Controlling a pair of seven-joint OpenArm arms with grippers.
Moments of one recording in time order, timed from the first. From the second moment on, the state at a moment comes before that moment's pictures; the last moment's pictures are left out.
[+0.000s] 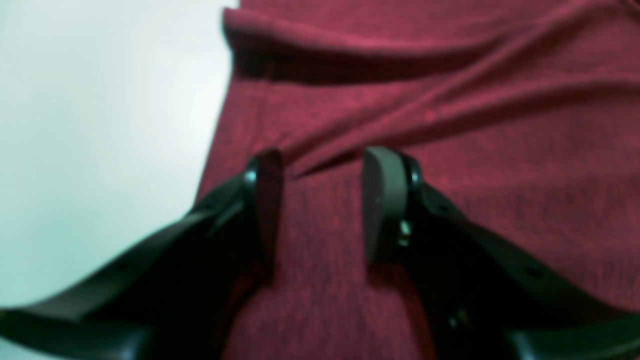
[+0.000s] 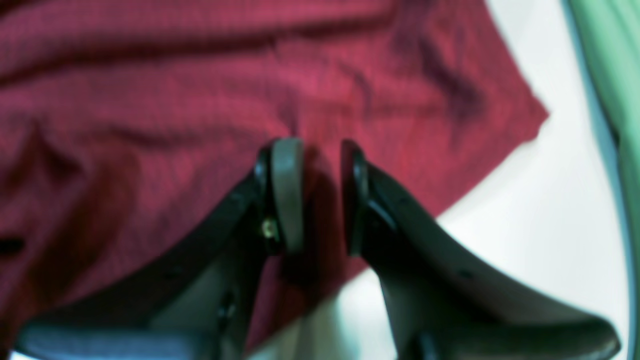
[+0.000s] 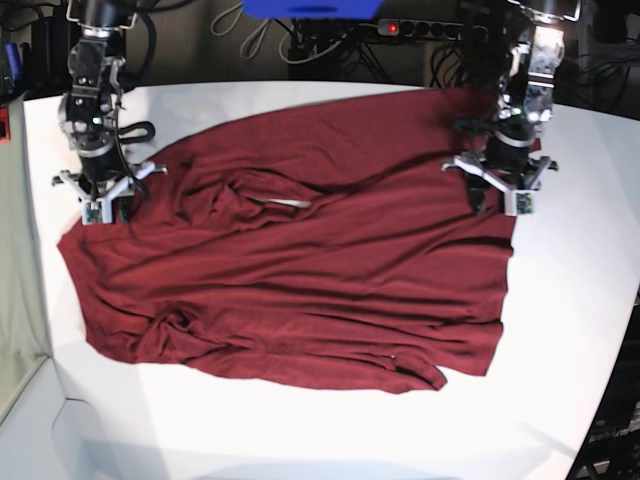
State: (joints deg) left arm 13.9 -19.0 3.4 79.7 -20.6 3.2 7.4; right arm -9.8 8.8 19.8 76.5 -5.3 17.4 -5.2
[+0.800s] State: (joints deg) left arm 16.0 -19.0 0.8 80.0 -20.6 3.3 6.5; right arm -23.4 6.5 26.4 85.3 -4.5 17.2 -4.7
